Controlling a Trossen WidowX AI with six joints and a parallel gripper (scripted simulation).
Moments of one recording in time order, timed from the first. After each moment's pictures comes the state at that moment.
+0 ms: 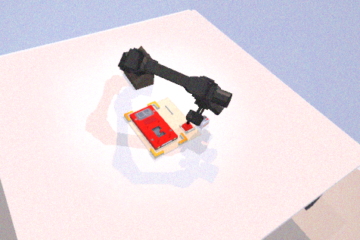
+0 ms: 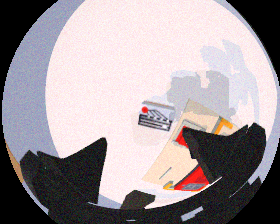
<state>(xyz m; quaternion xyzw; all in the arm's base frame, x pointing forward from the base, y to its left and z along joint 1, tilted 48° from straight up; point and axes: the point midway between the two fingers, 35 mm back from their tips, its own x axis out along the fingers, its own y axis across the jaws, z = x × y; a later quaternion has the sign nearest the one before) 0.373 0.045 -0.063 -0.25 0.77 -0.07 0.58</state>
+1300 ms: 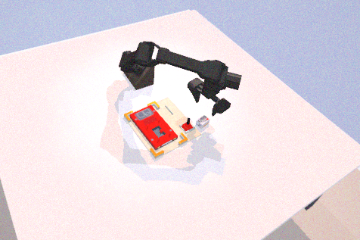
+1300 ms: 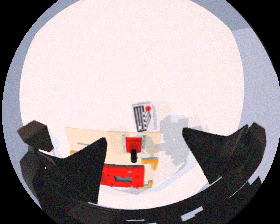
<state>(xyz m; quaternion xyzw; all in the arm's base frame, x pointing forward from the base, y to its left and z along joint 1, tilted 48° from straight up) 0.378 0.072 -0.047 -0.64 0.67 0.30 0.23</state>
